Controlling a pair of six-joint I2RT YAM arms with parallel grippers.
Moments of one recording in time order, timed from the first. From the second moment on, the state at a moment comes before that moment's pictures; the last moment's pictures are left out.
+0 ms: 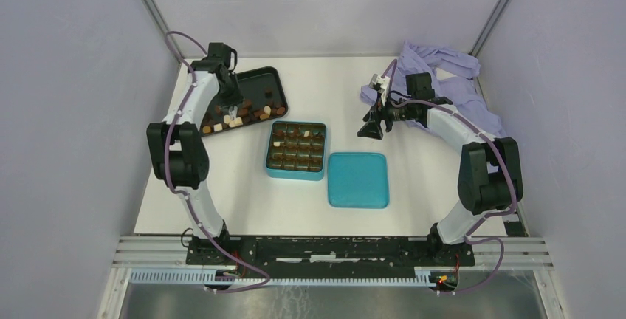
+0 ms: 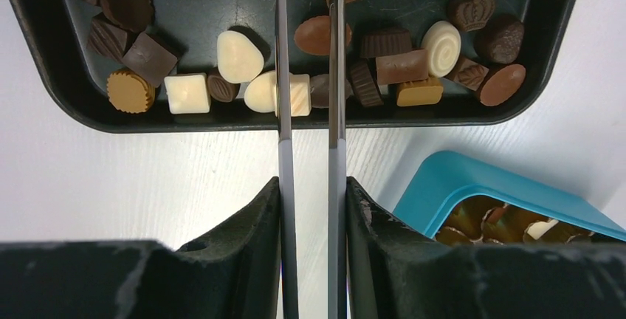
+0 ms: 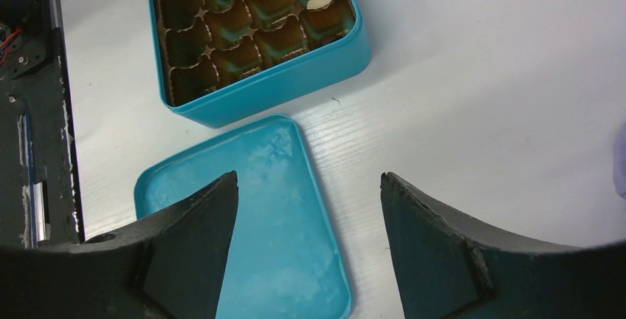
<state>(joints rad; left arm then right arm) -0.04 1.91 1.68 -0.91 -0.10 -0.31 0.17 1.67 1.14 -0.36 -0.99 -0.50</state>
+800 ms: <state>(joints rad) -0.03 1.74 1.56 -0.84 -0.07 -0.31 0.17 1.67 1.14 -0.36 -0.99 -0.49</state>
